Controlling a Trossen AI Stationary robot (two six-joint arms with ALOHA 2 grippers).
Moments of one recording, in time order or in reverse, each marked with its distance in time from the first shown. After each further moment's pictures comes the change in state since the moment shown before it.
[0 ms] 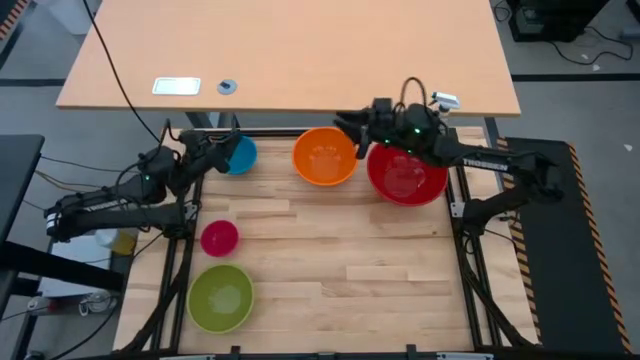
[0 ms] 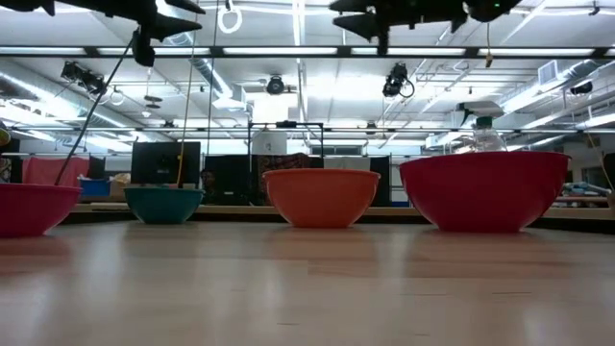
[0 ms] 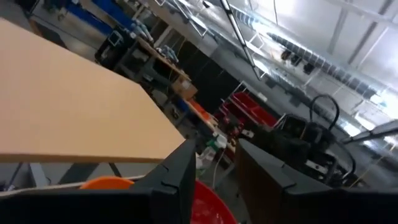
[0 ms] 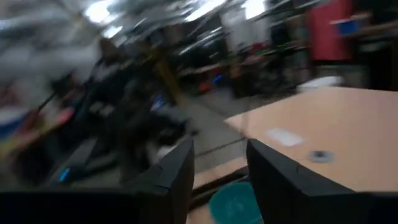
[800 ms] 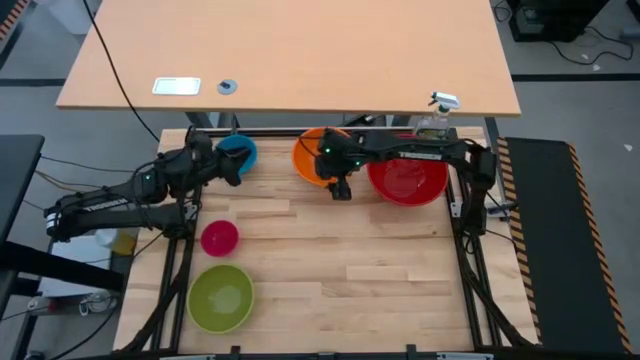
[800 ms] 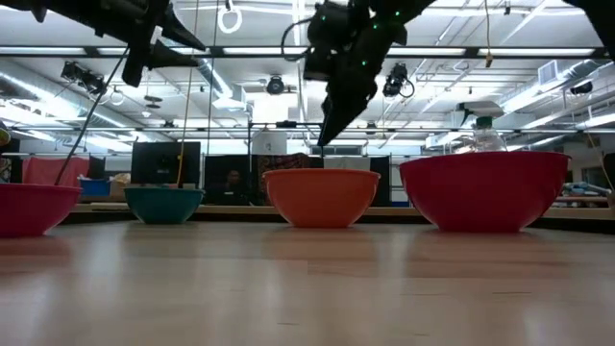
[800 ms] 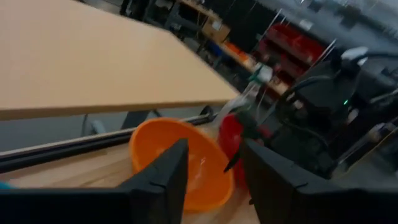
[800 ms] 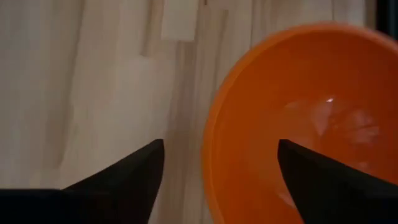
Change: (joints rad) left arm -0.001 0.000 0.004 -0.323 0.034 0.086; right arm 0.118 0.533 0.546 -1.198 0.077 -0.634
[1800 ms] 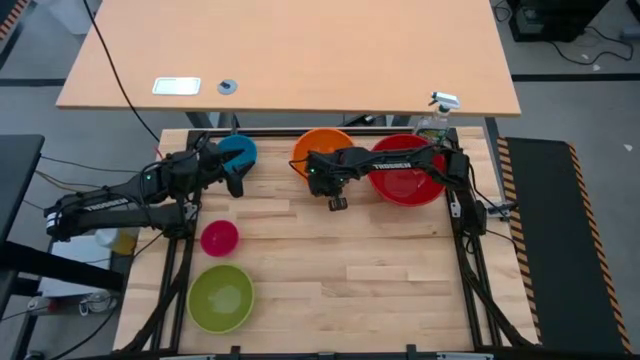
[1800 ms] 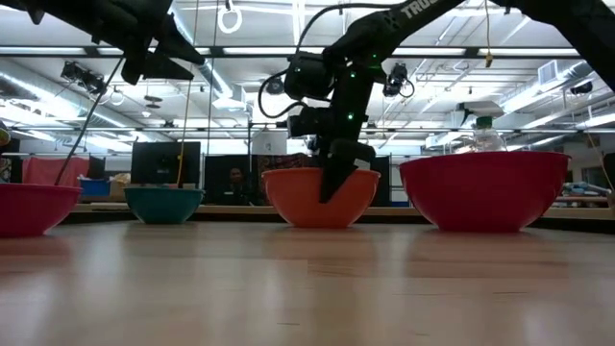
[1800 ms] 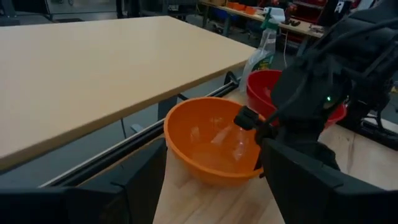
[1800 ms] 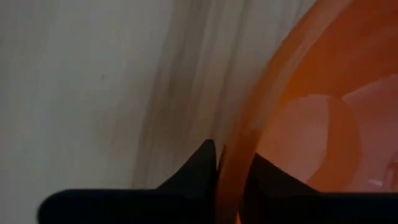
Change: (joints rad) left arm 0.000 0.006 0.000 -0.078 0.012 0.321; right arm 0.040 0.193 -0.001 0.032 0.128 -0.140
